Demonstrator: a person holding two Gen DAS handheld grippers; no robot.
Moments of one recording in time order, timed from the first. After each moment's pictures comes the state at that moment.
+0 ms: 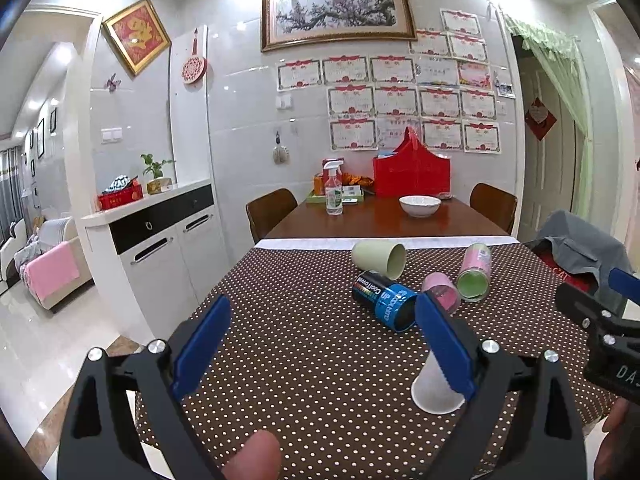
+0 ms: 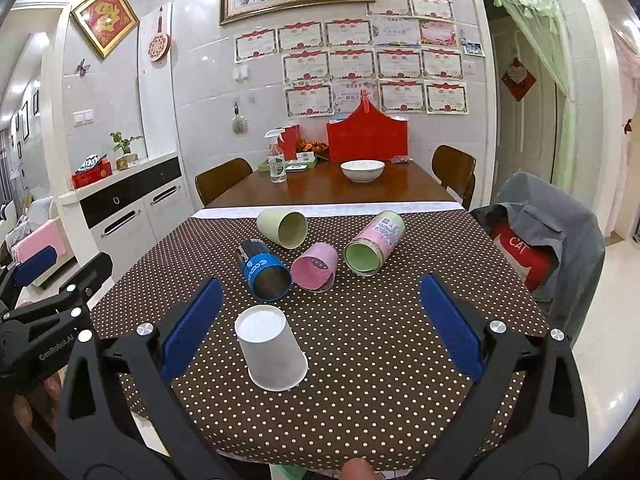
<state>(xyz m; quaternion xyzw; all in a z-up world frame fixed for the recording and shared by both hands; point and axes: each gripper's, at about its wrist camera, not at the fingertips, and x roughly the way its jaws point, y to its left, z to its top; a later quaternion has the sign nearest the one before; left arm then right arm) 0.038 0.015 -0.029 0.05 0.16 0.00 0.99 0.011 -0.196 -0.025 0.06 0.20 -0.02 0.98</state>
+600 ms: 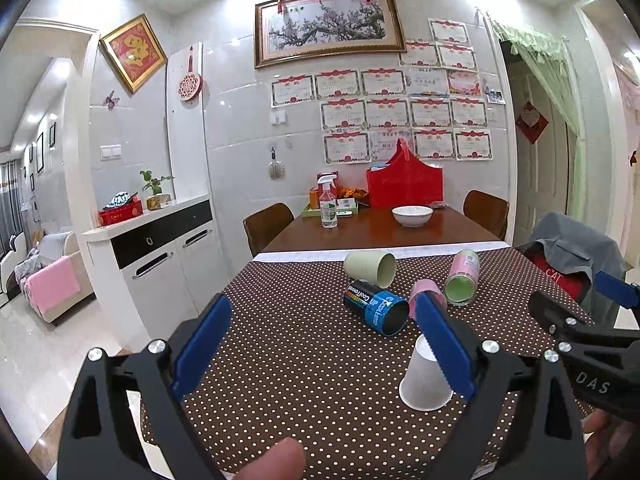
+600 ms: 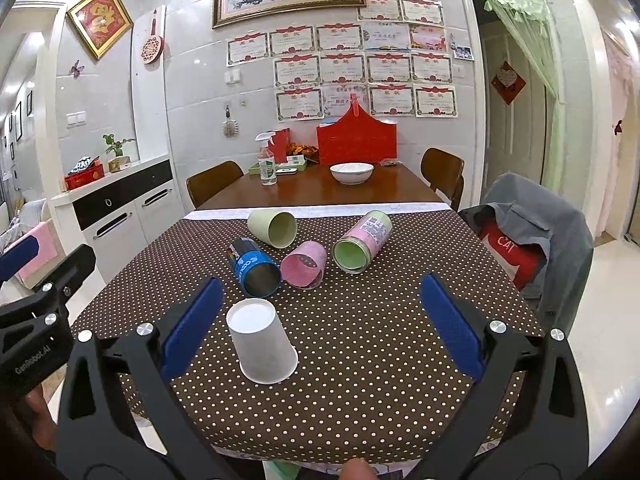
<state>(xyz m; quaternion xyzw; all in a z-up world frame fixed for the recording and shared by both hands) 0.011 0.003 -0.021 0.06 0.14 -0.01 0.99 0.000 -0.195 -0.029 0.05 0.19 -0.04 0.98</state>
